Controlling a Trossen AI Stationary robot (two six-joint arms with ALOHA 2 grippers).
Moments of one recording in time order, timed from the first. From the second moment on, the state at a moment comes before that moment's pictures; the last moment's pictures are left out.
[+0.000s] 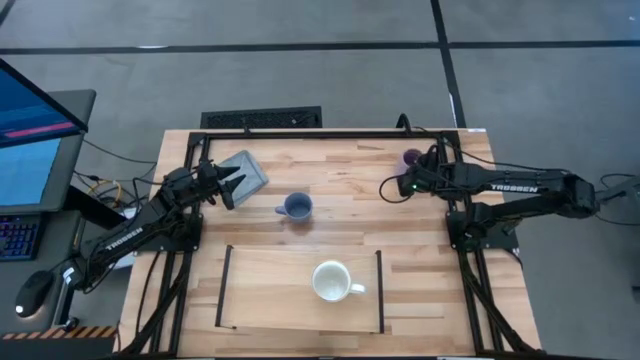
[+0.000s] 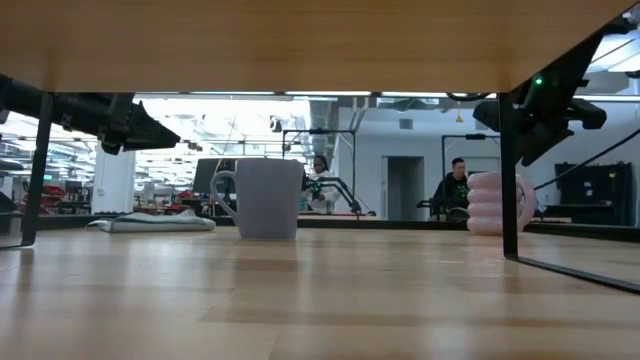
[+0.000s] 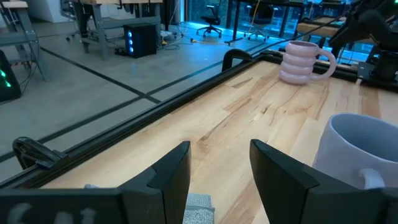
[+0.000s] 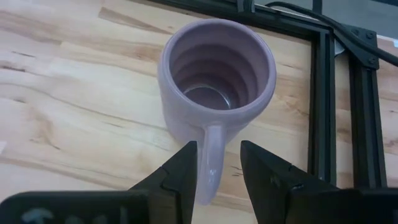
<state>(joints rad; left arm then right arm) 0.72 0.20 0.03 -0.01 0.12 -0.05 -0.25 1.02 0.68 -0.93 0.60 0.93</state>
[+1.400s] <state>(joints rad) 0.72 0.20 0.03 -0.01 0.12 -0.05 -0.25 1.16 0.68 -0.91 0.58 0.97</state>
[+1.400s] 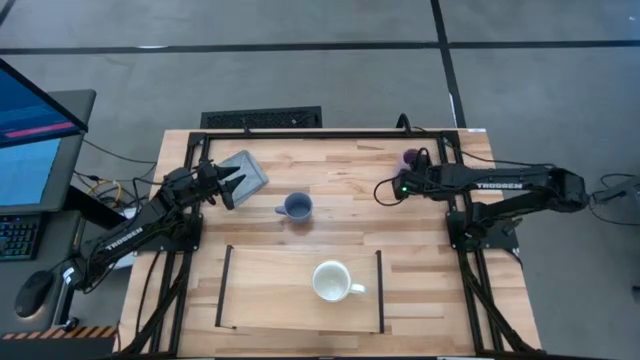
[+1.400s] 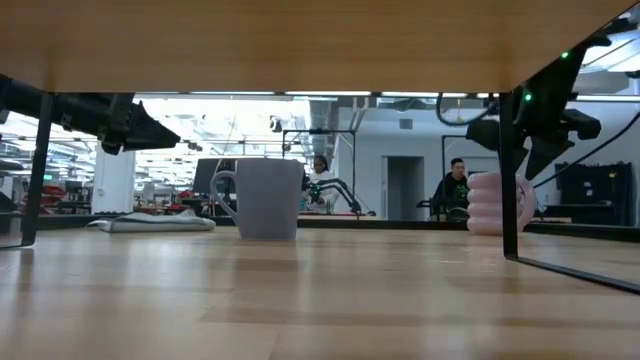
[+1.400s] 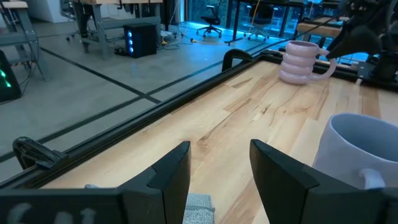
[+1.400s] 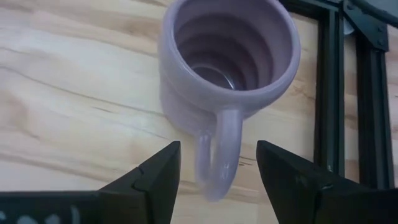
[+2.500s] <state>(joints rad) 0.72 0.20 0.03 -0.01 0.12 -0.05 -0.30 1.26 0.68 -0.88 0.57 0.93</state>
